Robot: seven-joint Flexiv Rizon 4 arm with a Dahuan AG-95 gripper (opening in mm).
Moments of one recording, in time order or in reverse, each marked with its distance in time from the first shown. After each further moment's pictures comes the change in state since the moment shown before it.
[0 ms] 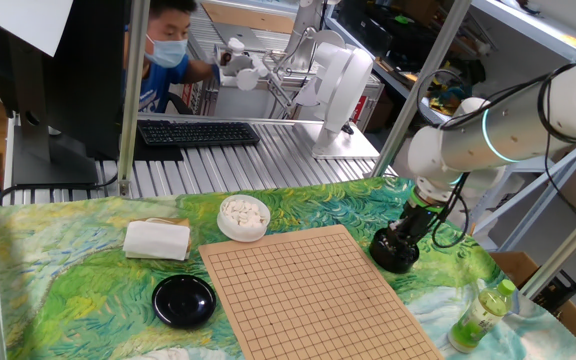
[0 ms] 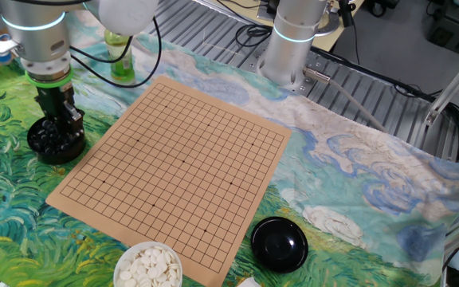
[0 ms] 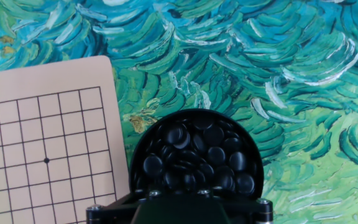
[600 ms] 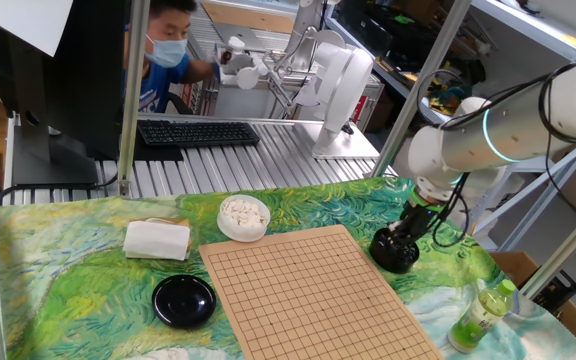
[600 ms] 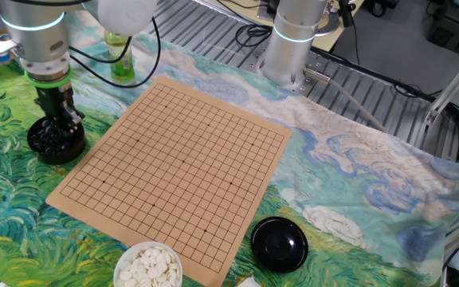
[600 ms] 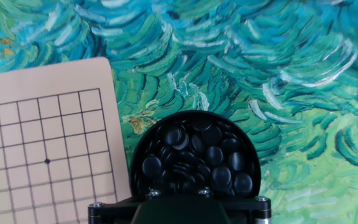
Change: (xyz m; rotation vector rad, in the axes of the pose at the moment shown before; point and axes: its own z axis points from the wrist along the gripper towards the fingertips) arm -0.001 0.000 -0.015 0.009 0.016 -0.005
